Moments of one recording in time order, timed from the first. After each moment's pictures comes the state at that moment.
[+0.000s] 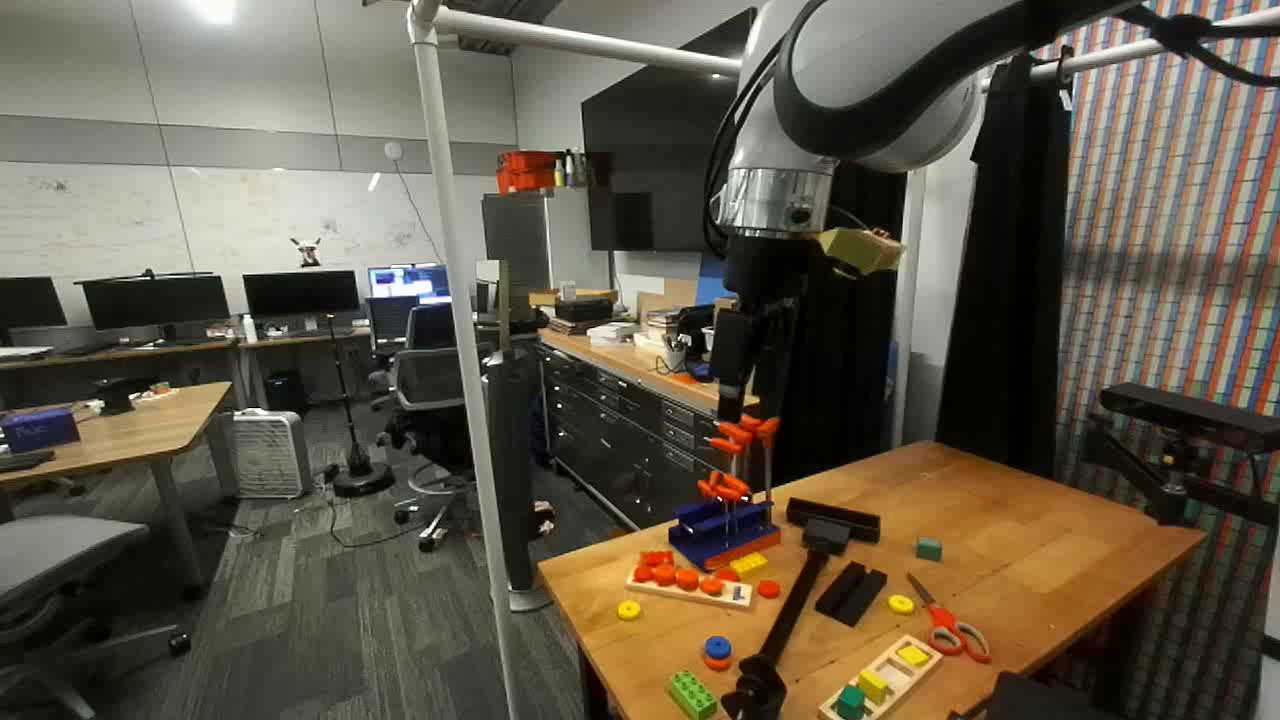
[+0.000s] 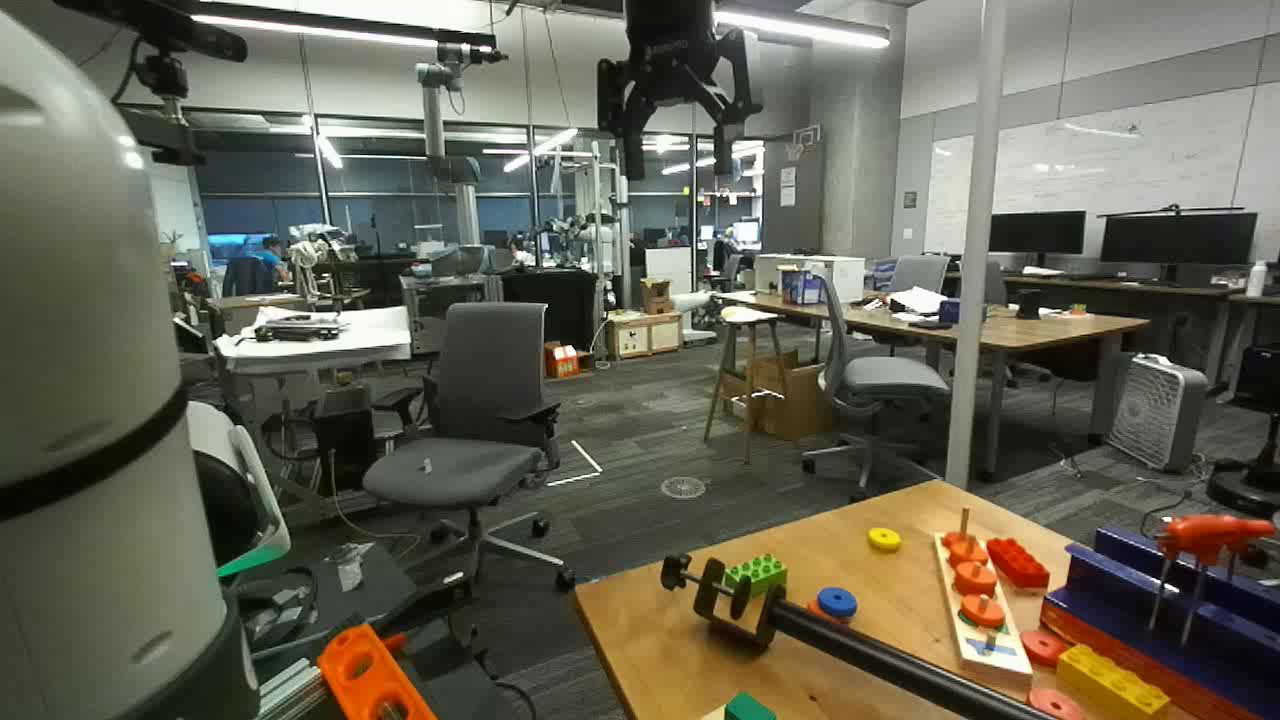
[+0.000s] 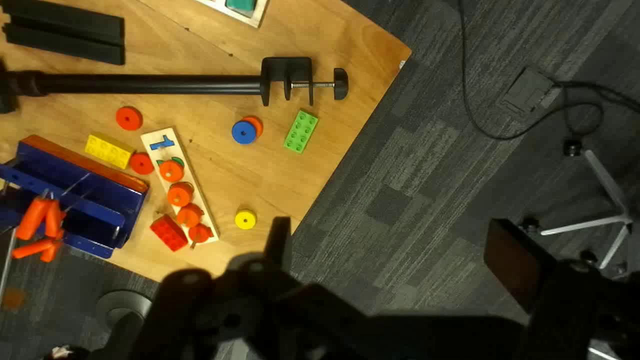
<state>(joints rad) 0.09 -0.54 0.00 -2.40 0.02 1.97 -0.16</state>
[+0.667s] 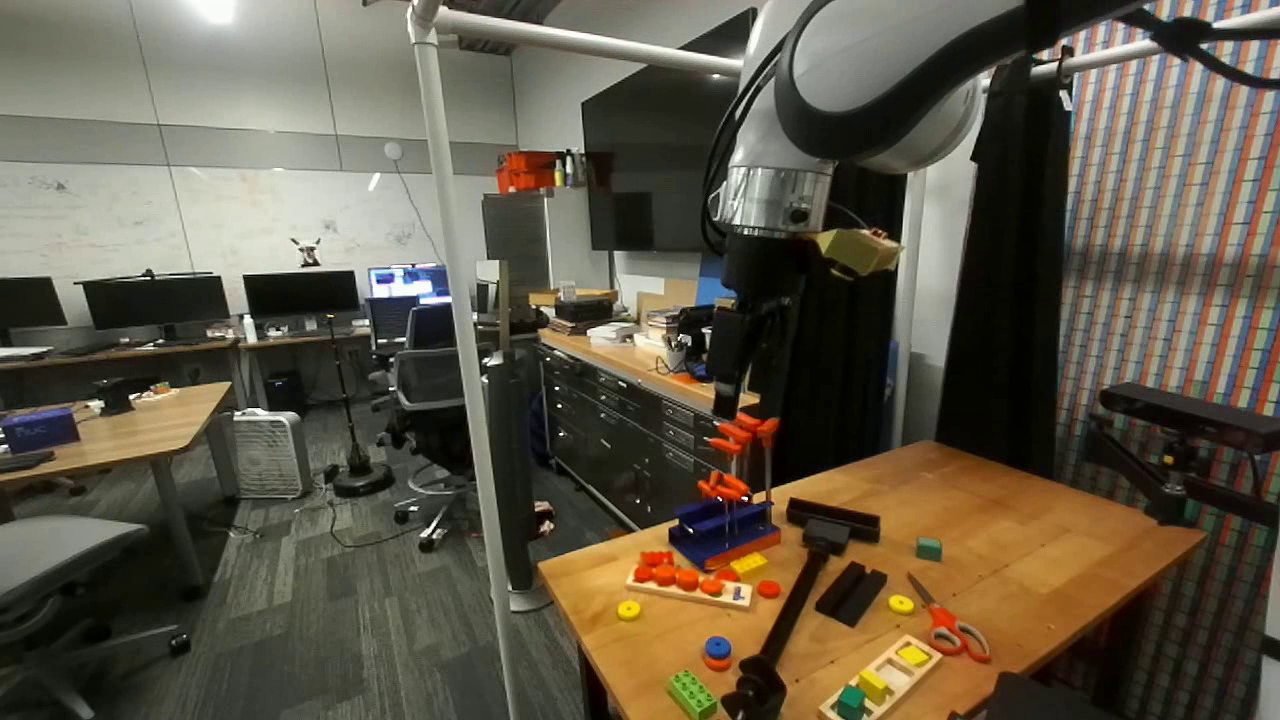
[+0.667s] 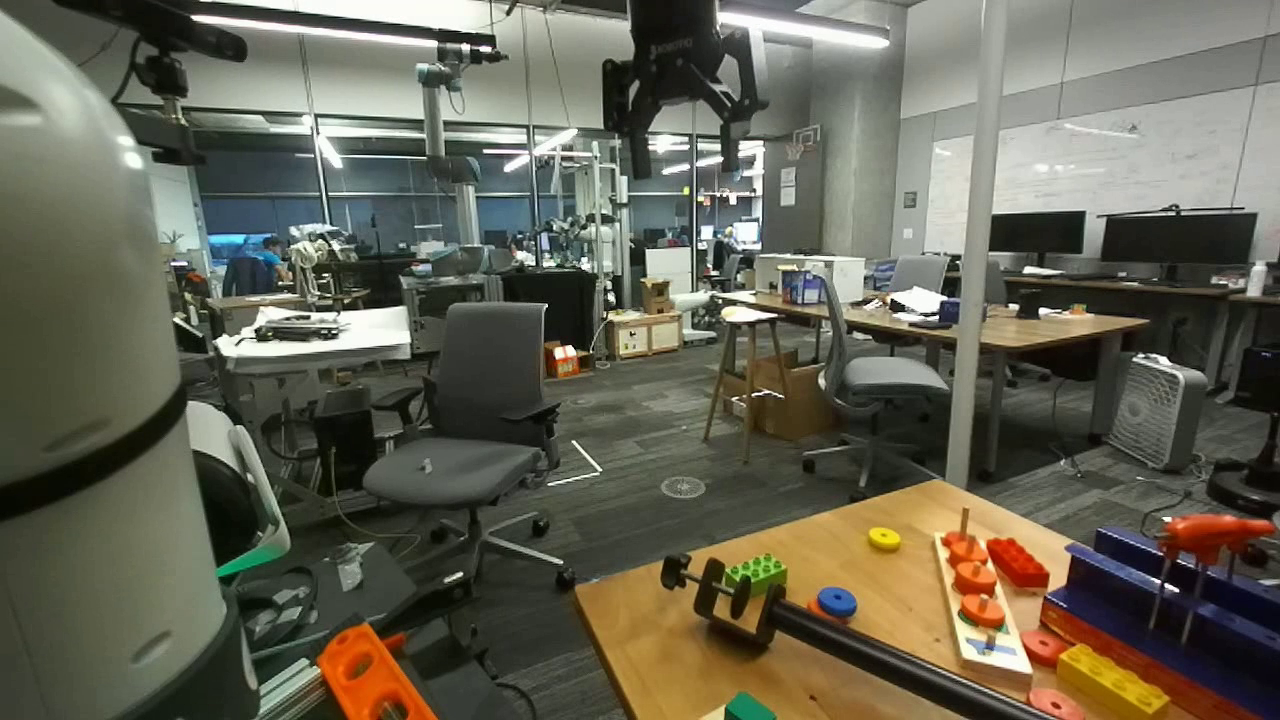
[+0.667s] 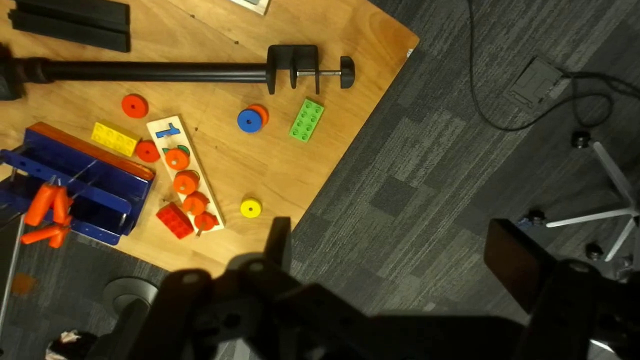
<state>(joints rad) 0.09 -0.54 0.00 -2.41 0.00 2.00 -0.16</state>
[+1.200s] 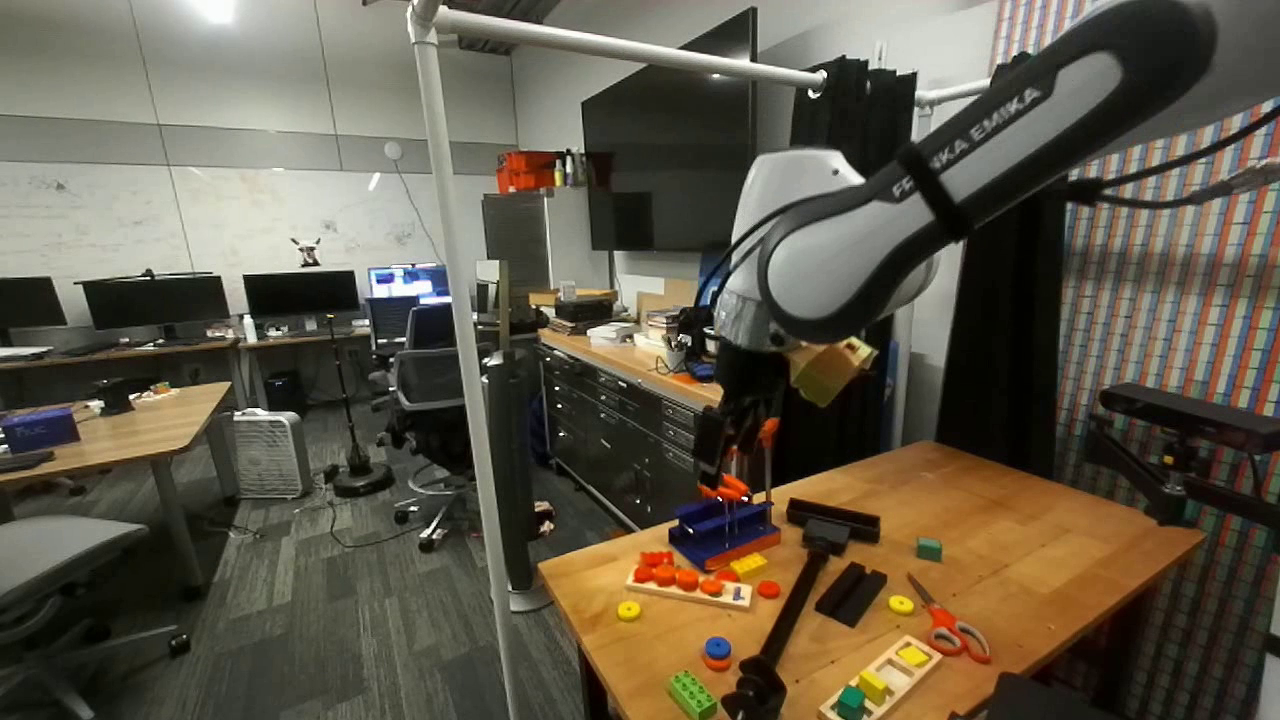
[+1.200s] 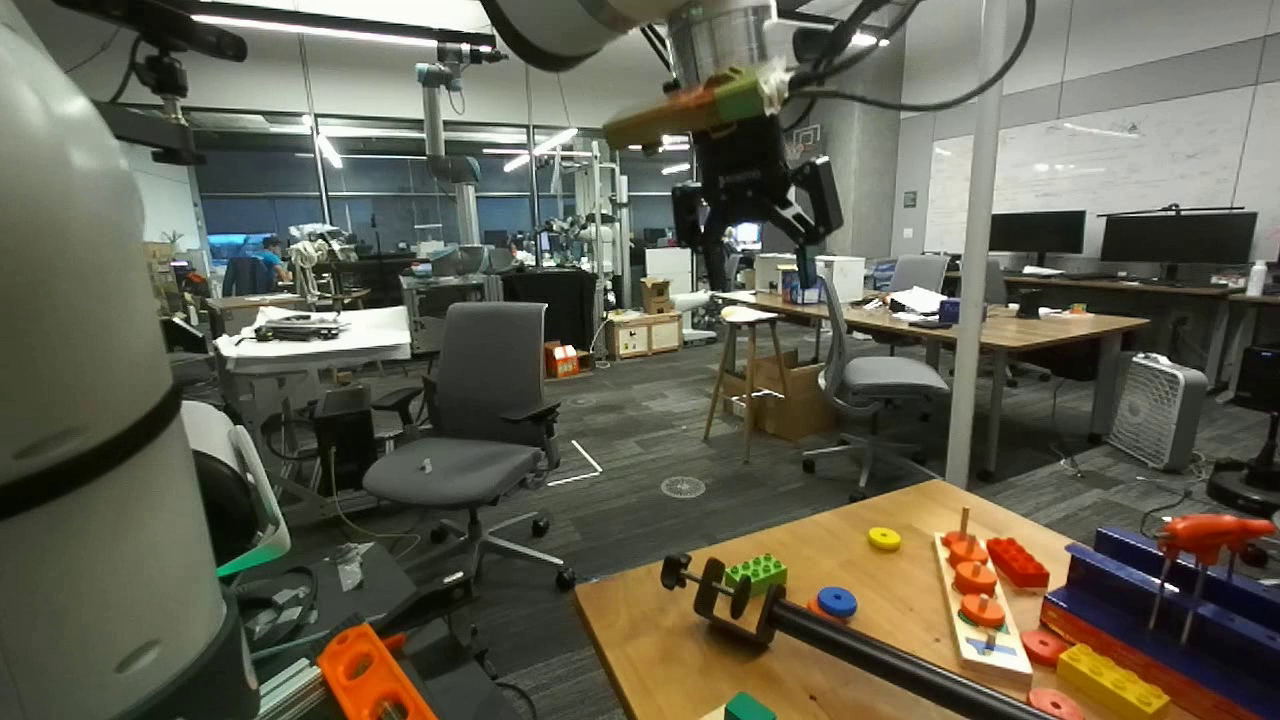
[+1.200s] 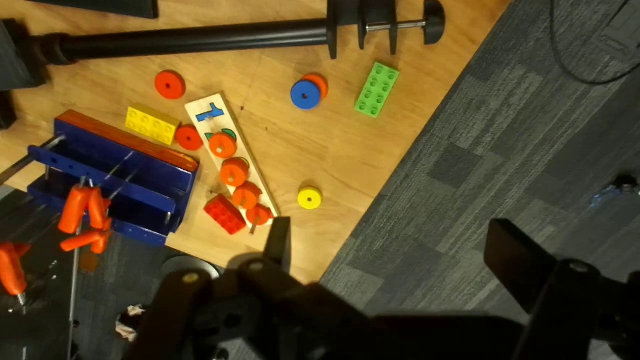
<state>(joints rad) 0.00 -0.37 0.00 -2.57 -0.09 2.45 -0.10</state>
